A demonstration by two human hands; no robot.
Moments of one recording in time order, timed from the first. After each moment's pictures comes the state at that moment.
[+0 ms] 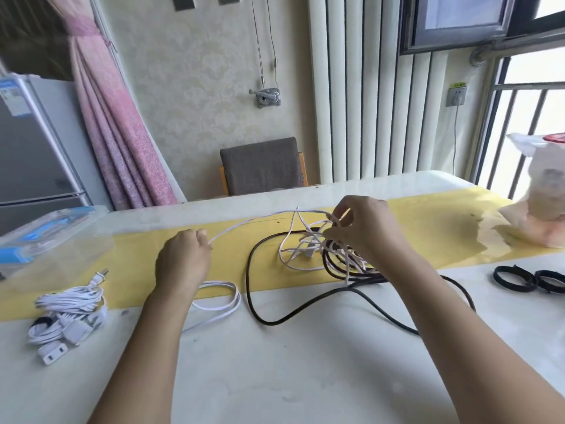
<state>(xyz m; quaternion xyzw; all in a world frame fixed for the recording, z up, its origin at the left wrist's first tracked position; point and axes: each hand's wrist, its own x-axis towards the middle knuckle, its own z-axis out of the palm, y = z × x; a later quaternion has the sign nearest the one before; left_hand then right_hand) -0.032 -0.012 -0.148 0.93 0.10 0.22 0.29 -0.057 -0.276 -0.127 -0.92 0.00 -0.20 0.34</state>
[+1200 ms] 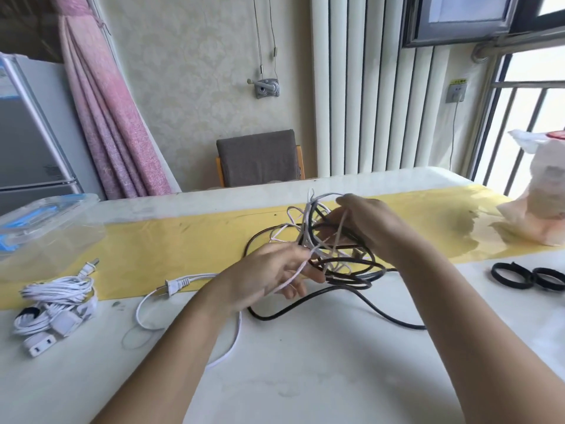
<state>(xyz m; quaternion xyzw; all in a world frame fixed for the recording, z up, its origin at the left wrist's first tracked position) -0.066 -0.090 -0.153 0.73 -0.19 -0.25 0.61 -0.056 -0.275 -0.122 -0.72 0.04 0.03 0.70</state>
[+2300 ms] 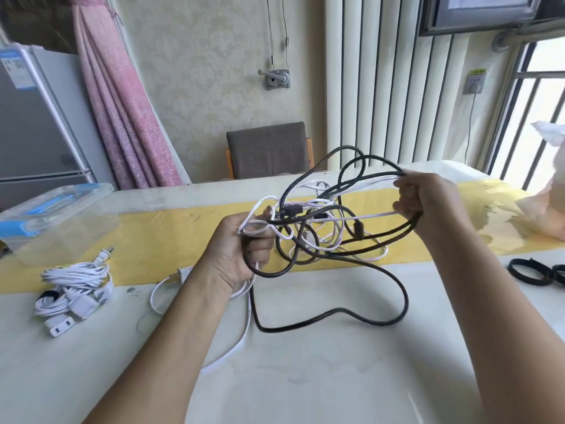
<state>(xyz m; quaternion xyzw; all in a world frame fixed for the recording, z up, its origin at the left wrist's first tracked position) -0.055 -0.064 -0.140 0.51 -0.03 -0.19 0.84 -0.042 -0.321 -0.122 -0.52 0.14 -0.19 0.82</state>
